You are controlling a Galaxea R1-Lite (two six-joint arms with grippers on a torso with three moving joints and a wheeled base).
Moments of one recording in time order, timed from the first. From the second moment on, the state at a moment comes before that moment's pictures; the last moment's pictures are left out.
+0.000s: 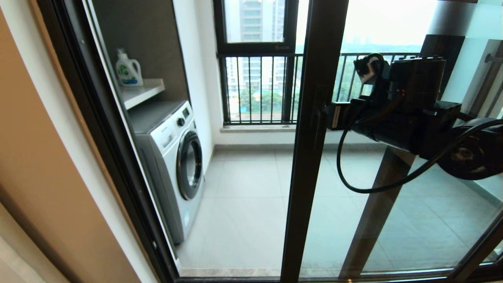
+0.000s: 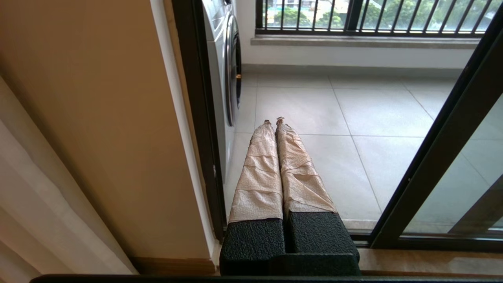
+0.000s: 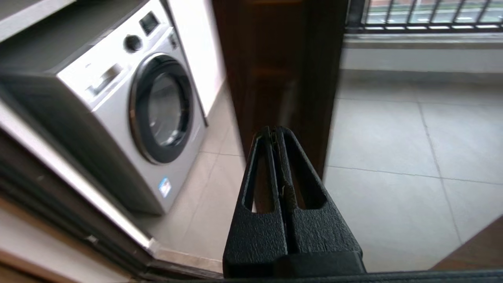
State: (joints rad) left arm 0.00 0.00 0.00 0.00 0.00 0.00; right arm 0.39 1.78 -1.23 -0.45 -0.13 0.10
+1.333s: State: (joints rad) left arm 0.00 0.00 0.00 0.00 0.00 0.00; right arm 0.39 1.84 -1.25 -0.51 -0.09 0.11
